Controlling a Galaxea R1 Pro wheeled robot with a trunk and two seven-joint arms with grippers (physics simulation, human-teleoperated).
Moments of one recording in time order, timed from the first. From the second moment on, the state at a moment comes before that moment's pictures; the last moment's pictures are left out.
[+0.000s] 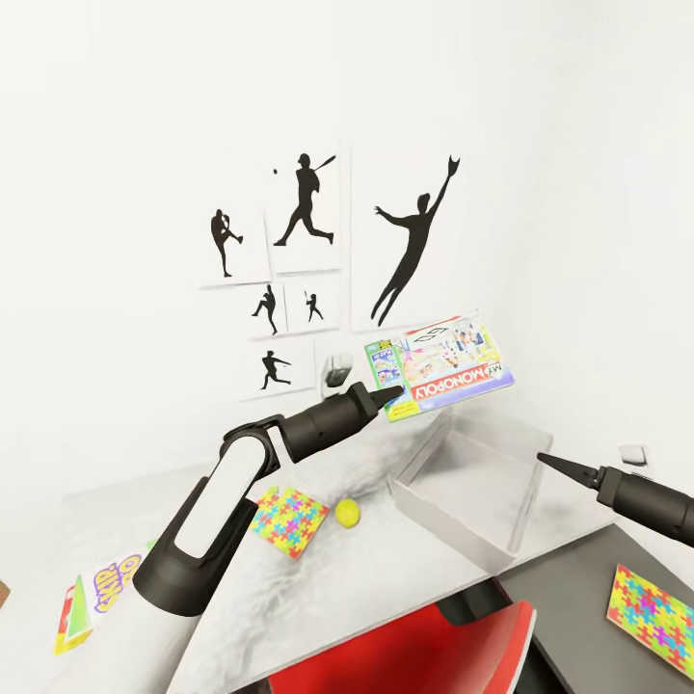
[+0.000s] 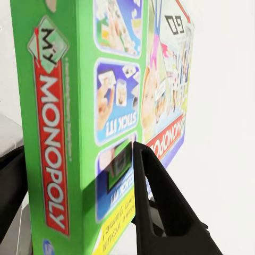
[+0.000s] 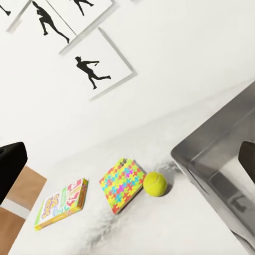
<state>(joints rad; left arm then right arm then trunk) -0.69 -0.07 -0.45 -1.56 1.34 0.65 0.09 -0.30 -0.37 -0.50 -1.61 -0.50 1.04 0.94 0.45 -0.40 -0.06</state>
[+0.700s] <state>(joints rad) -0.66 -0.07 -0.41 -1.55 1.35 0.65 0.04 -0.33 -0.37 -0.52 -1.59 -0.49 1.01 0.96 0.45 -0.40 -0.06</state>
